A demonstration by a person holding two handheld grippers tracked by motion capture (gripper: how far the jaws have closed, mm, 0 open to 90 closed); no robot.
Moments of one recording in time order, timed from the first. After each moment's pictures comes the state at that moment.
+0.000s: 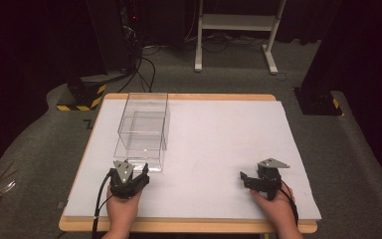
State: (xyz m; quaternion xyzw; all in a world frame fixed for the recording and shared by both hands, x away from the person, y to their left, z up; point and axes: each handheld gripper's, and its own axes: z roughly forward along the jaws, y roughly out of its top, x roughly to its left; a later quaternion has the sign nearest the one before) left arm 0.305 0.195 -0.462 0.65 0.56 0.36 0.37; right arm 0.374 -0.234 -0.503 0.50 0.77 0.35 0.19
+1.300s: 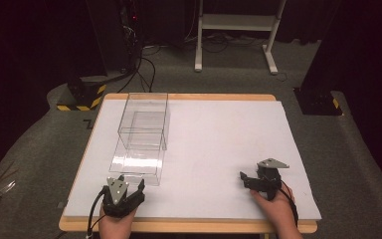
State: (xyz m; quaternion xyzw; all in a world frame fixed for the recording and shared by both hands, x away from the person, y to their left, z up) left arm 0.261 0.203 -0.467 0.66 0.55 0.35 0.38; right arm 0.374 -0.234 -0.503 0.50 0.77 0.35 0.19
